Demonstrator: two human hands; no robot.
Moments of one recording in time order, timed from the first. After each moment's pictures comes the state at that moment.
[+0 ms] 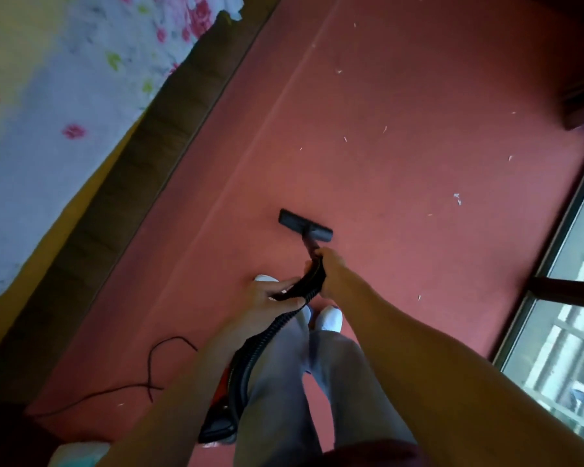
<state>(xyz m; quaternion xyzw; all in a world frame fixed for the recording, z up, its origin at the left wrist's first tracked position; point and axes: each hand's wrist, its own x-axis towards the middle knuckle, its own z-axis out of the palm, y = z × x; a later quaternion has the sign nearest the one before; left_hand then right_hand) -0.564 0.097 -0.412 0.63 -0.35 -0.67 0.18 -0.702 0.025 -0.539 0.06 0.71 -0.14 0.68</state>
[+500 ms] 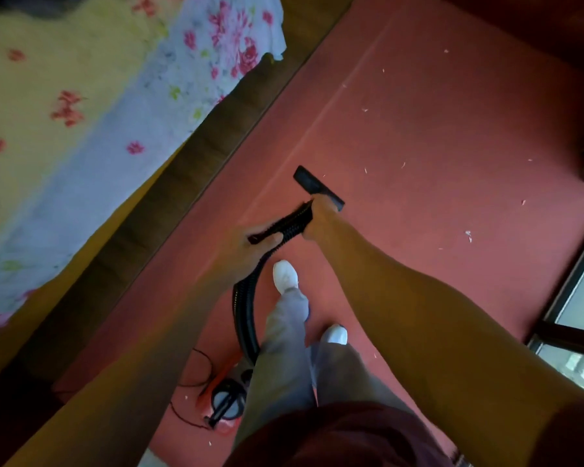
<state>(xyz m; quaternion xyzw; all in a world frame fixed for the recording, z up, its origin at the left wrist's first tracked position) -0.509 0.020 -0.308 0.65 -0.46 -0.53 0.28 -0.633 -0.096 -0.403 -0.04 0.66 -0.23 0.71</state>
